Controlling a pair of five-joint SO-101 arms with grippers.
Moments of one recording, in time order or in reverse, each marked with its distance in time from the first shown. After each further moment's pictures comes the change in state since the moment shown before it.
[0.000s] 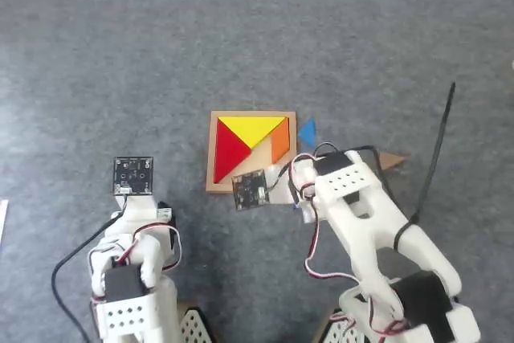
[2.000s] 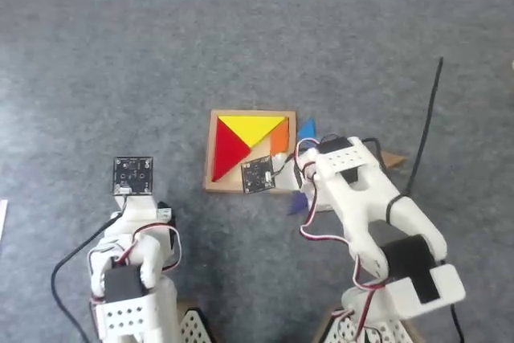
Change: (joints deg) left arm 0.0 0.0 0.0 0.0 0.0; right arm 5.1 15.1 -7.9 -2.4 0.9
